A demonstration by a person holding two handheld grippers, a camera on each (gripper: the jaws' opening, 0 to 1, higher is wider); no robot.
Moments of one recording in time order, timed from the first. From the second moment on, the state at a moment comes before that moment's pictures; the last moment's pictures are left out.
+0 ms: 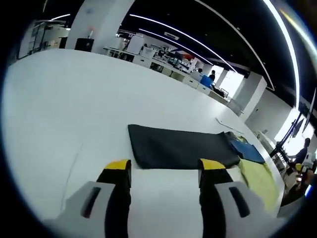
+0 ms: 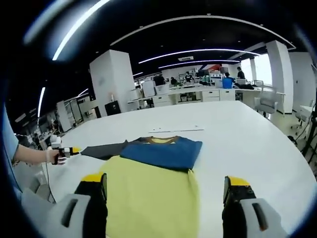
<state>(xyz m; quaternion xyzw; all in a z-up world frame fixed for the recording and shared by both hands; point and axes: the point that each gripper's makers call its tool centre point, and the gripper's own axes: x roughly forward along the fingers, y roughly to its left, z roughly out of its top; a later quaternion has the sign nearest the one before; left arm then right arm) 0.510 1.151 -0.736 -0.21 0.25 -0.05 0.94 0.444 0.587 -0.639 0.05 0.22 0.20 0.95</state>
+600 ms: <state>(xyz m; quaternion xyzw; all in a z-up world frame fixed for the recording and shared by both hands) 0.530 1.178 -0.761 -0.21 0.26 -0.01 0.94 0.410 0.562 -0.635 0.07 0.23 0.17 0.96</state>
